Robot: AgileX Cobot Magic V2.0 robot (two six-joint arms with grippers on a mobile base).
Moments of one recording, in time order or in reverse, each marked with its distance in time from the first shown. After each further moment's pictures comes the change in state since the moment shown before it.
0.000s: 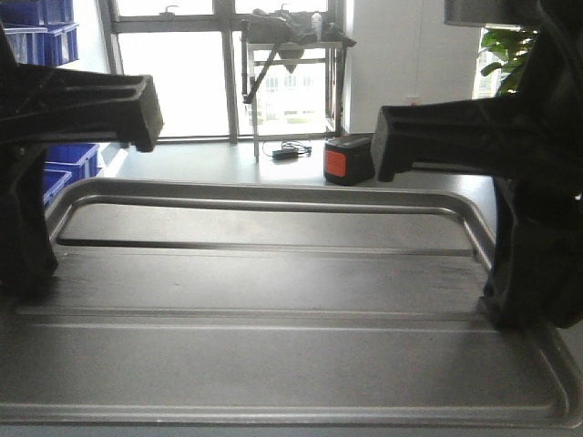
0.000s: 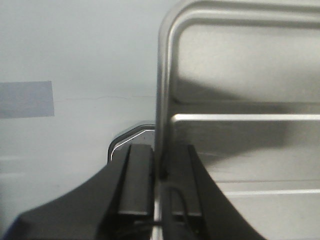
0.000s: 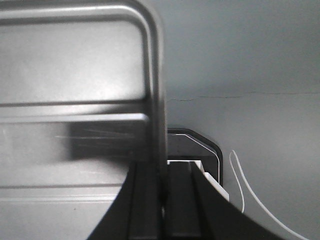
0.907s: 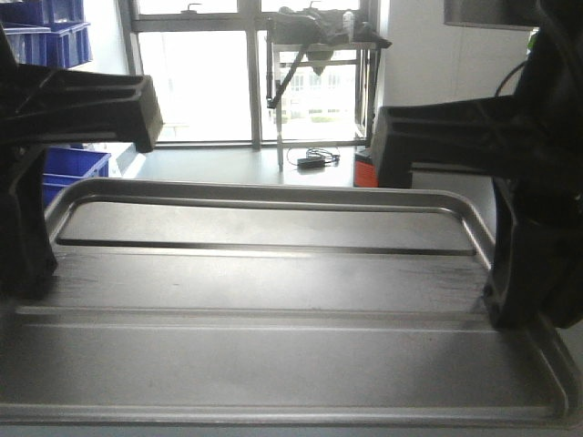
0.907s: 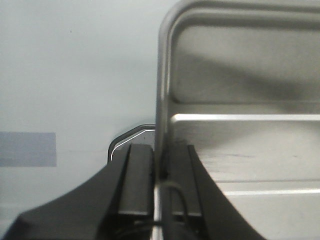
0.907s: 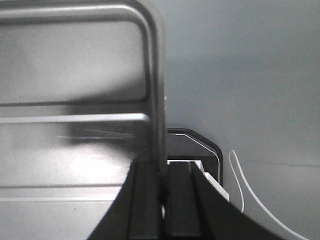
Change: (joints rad) left arm 0.000 0.000 0.000 0.000 0.000 0.000; right arm 0.000 0.000 0.000 0.000 0.000 0.000
